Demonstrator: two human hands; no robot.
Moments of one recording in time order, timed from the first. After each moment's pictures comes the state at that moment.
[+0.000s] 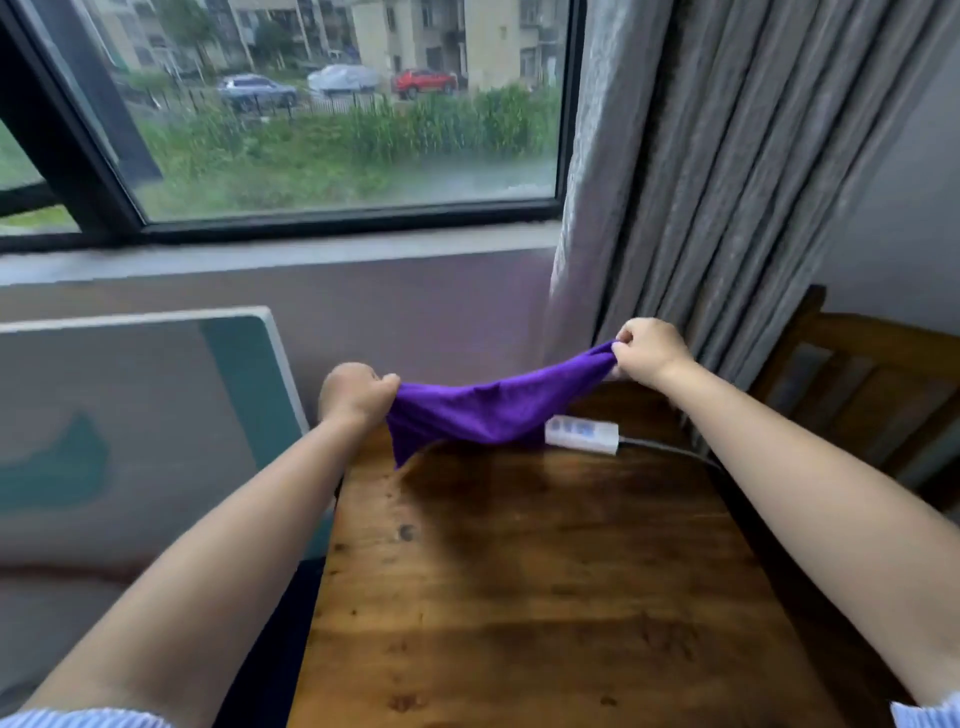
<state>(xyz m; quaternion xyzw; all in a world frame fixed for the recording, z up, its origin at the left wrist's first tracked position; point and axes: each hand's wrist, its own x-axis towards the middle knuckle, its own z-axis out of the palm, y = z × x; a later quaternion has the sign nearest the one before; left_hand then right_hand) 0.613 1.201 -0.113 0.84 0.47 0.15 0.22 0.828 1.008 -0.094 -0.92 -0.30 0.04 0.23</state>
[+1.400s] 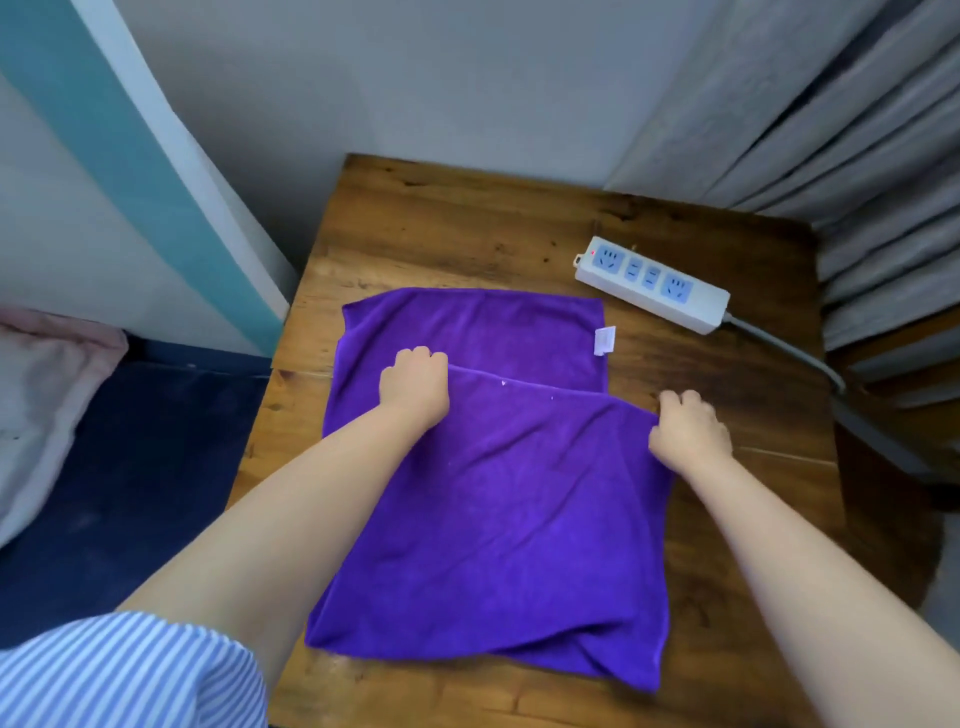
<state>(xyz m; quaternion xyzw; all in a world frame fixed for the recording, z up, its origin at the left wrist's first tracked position) 0.669 1.197 -0.385 0.87 0.43 -0.21 0.14 0.853 1.015 -0.373 -0.92 -0.29 0.24 -0.13</state>
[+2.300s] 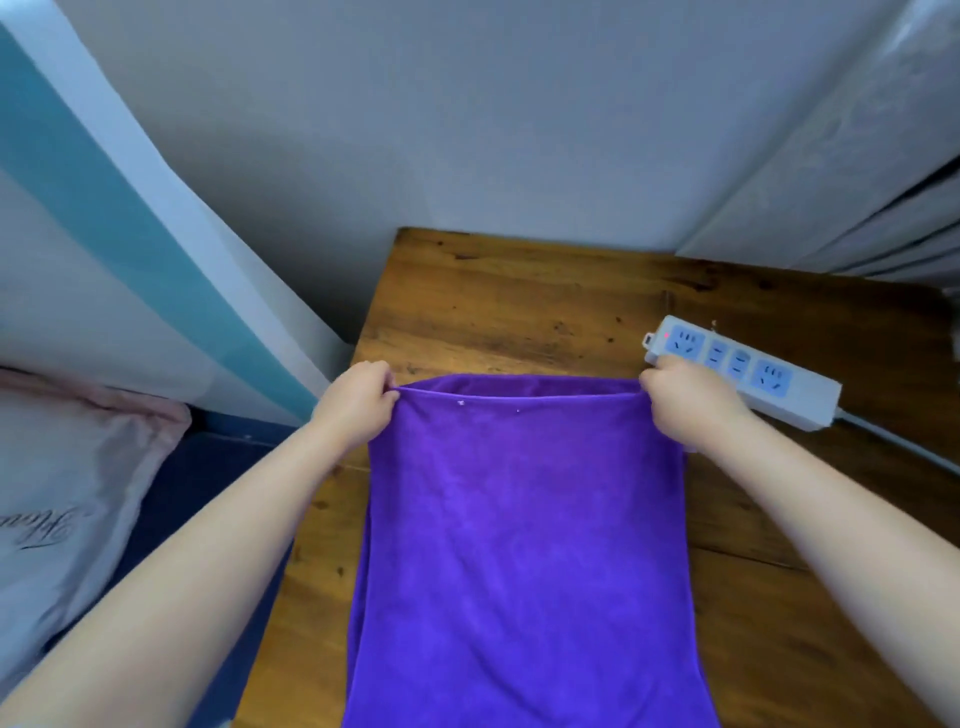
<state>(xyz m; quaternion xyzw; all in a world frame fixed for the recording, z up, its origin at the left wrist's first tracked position) 0.633 1.325 -0.364 0.84 0.50 -0.12 0.21 0.880 1.160 -0.350 -0.82 -0.52 0.18 -0.16</state>
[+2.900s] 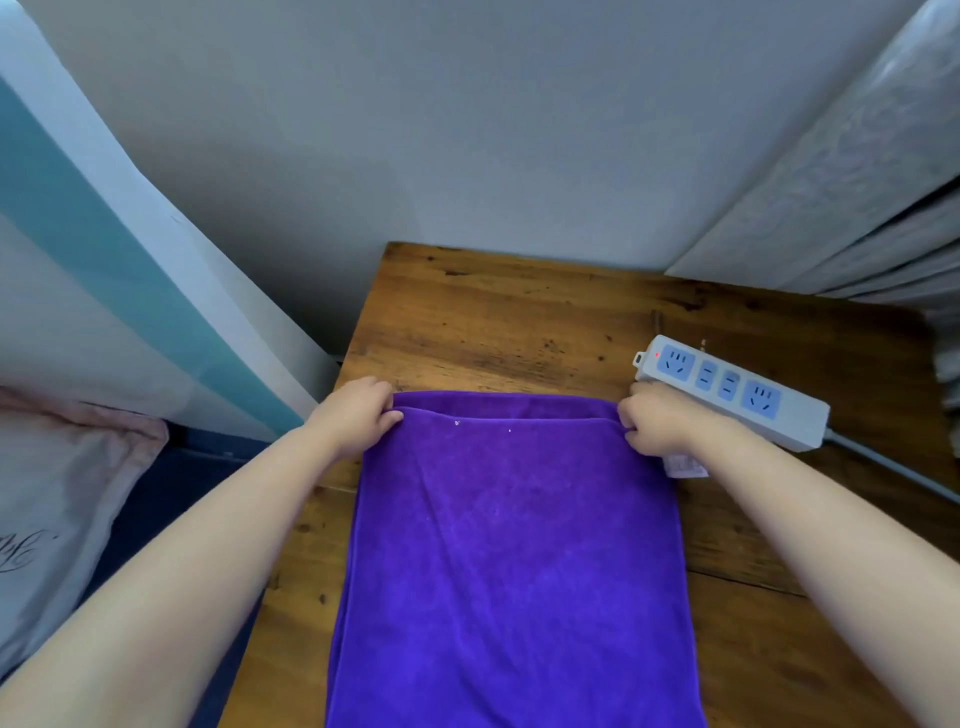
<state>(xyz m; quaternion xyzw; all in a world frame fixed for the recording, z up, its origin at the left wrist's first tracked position) 0.640 1.342 -0.384 0.87 0.41 -0.19 0.18 0.894 1.175 -0.369 -0.78 -0.51 0.32 -0.16</state>
